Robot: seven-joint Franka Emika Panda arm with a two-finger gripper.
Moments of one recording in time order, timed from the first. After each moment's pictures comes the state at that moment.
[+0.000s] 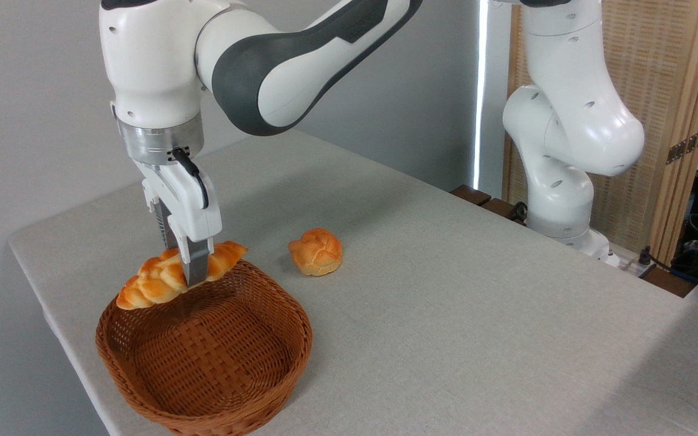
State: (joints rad) arm -0.14 0.22 -0.03 -1.62 -0.23 1.95 0.74
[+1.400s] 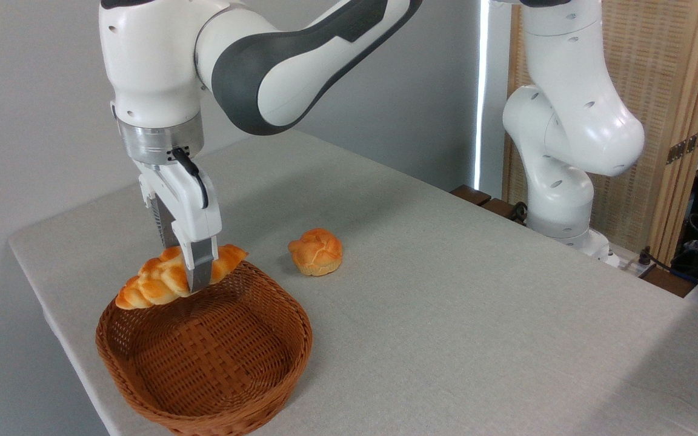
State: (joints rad) arm -0.14 0.22 -0.03 -1.62 -0.22 1.95 0.74
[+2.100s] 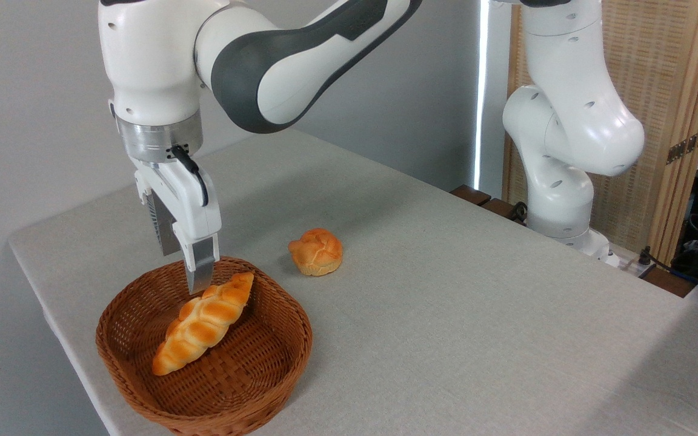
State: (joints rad) arm -0.14 0.22 -0.03 -1.61 -0.22 1.95 0.72
